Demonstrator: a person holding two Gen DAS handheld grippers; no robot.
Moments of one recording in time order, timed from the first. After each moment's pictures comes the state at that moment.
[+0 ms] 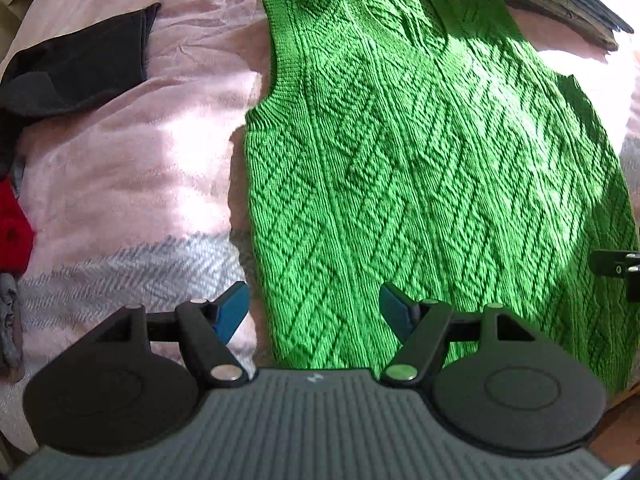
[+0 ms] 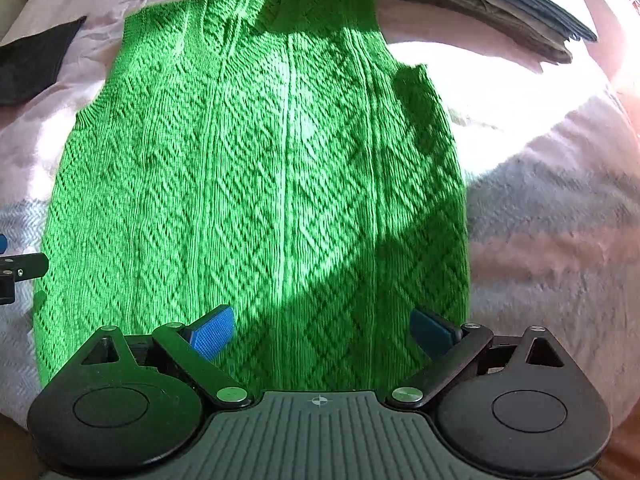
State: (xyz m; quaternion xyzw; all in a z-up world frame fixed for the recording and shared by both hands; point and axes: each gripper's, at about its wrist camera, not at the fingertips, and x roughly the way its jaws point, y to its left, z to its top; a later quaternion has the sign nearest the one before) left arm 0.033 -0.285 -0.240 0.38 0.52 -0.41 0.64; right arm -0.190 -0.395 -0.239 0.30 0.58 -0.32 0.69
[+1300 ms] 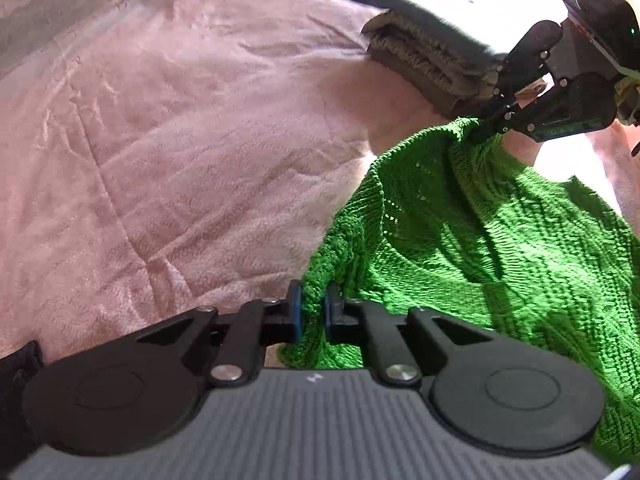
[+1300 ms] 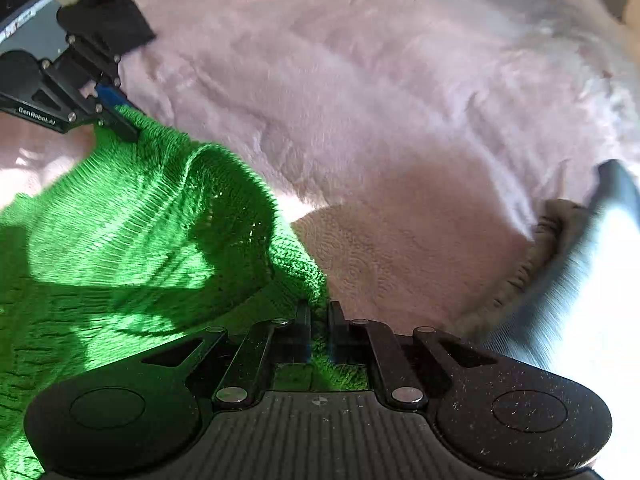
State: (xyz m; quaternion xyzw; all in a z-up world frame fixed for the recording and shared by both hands) left arm 0.159 -0.465 -0.272 0.36 0.33 -0.70 0.53; right arm -0.042 -0.604 -0.285 0.02 0.53 -0.10 0.84
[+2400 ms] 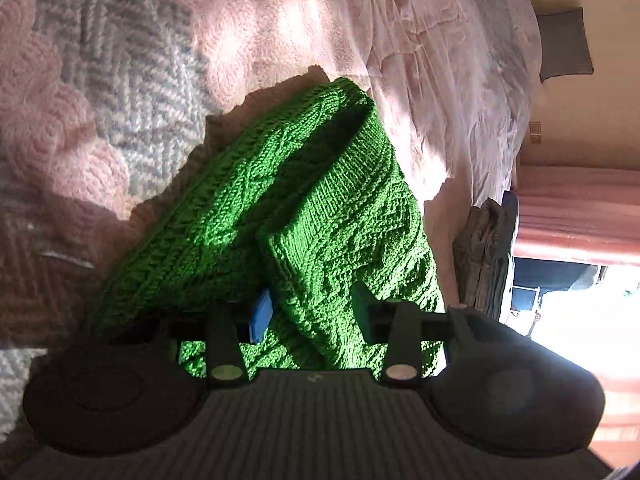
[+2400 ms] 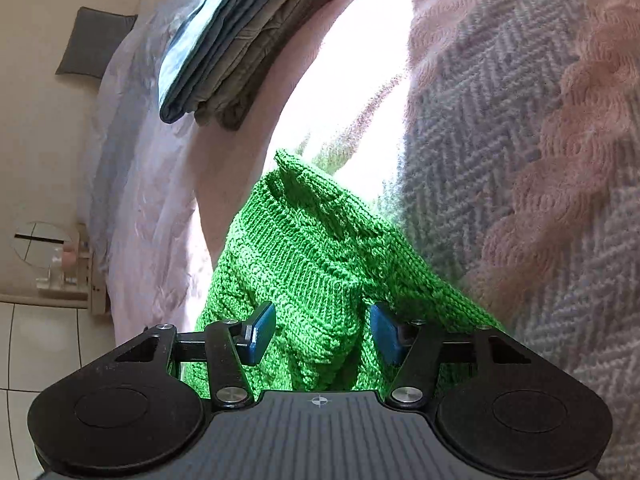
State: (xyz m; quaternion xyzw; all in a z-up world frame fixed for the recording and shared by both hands) left arm 0.069 -0.205 -0.346 -0.23 0.70 -0.31 0.60; right arm -0.310 -0.475 -0.338 0.67 0.18 -0.37 0.62
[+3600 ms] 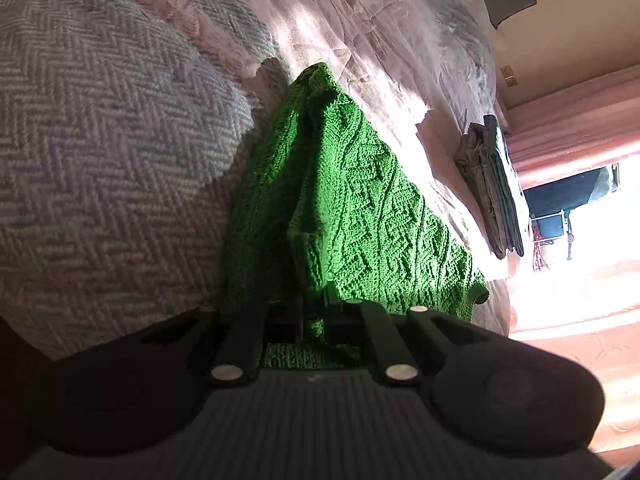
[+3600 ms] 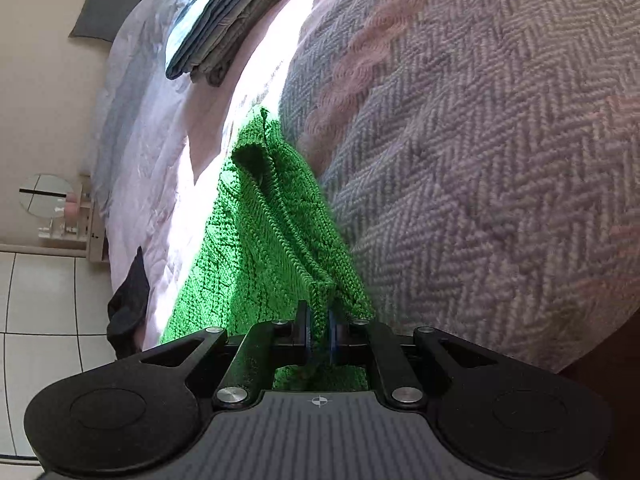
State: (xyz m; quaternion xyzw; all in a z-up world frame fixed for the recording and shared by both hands) left arm -0.032 -0.046 -0.269 -0.12 0.63 -0.39 0.67; right arm -0.445 -0.355 -0.289 0.65 0.22 -0.33 0.64
